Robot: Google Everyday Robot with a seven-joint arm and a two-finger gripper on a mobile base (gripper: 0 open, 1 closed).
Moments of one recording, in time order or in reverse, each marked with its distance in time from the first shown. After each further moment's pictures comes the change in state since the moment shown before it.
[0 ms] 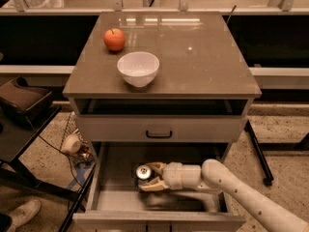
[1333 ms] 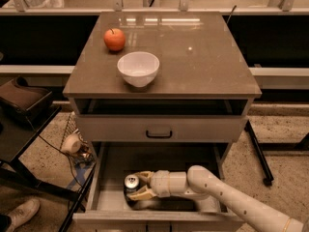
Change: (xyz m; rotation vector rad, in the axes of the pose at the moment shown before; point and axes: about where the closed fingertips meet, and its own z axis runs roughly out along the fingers) arm 0.028 0.031 0.053 -0.063 0.018 0.057
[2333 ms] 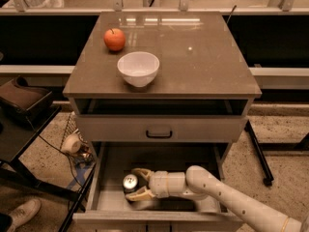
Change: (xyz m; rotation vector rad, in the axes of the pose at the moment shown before) arm -0.001 0.004 0.005 -0.011 -0.004 0.000
